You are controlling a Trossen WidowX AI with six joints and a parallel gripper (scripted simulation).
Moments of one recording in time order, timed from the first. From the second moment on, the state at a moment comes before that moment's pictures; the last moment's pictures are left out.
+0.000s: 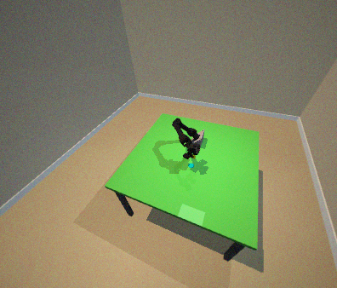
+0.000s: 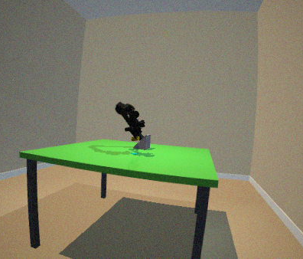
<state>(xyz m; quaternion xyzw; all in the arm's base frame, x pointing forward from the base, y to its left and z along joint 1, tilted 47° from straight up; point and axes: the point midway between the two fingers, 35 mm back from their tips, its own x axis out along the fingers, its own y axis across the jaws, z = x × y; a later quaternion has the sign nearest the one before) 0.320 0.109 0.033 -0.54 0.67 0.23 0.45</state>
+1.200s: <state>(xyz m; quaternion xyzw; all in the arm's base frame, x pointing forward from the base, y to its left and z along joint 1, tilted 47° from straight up) 0.316 0.102 0.022 -0.47 0.65 0.32 0.51</state>
